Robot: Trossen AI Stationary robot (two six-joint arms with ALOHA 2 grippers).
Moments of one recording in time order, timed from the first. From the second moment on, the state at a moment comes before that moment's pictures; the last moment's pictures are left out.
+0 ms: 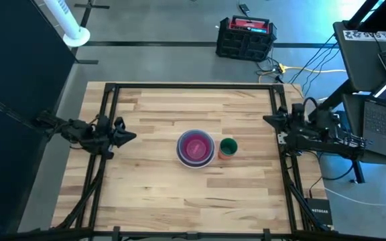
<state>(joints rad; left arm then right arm) -0.41 0.09 0.23 -0.05 -0.48 -0.43 -0.10 0.00 0.42 -0.33 0.08 0.61</state>
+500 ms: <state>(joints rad) -0.41 0.00 0.10 -0.07 -0.37 -0.25 -0.10 0.00 0.32 0.03 -0.13 0.45</state>
